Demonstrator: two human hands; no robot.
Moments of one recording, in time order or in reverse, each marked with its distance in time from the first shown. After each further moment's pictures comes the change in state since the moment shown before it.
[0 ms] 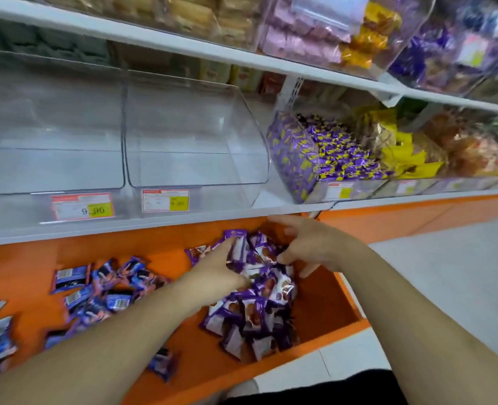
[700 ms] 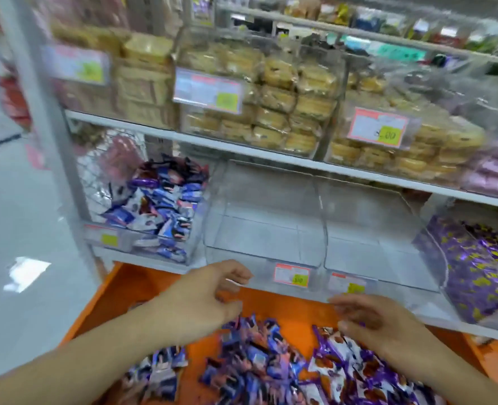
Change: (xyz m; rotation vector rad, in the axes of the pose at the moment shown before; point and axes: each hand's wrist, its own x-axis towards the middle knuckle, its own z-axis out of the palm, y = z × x) left_hand -0.227 -0.027 -0.240 0.258 0.399 0.112; right_hand -0.043 -0.123 0.114 -0.083 -0.054 -0.499
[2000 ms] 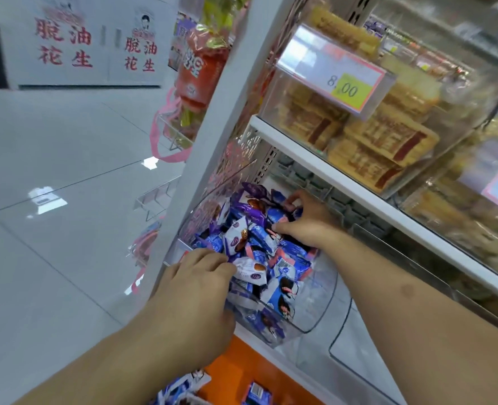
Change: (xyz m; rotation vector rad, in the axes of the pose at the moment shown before) left_hand 0.008 -0.143 -0.153 0.392 0.455 -0.170; right_hand 0.353 -0.302 0.191 -0.575 0.082 -0.298
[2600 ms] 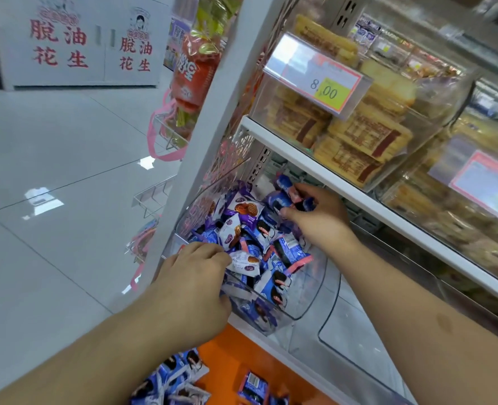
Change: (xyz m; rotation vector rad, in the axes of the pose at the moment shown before) left_hand 0.001 0.000 -0.004 0.000 -0.027 0.005; right_hand -0.043 -0.004 -0.021 0.387 0.171 -0.011
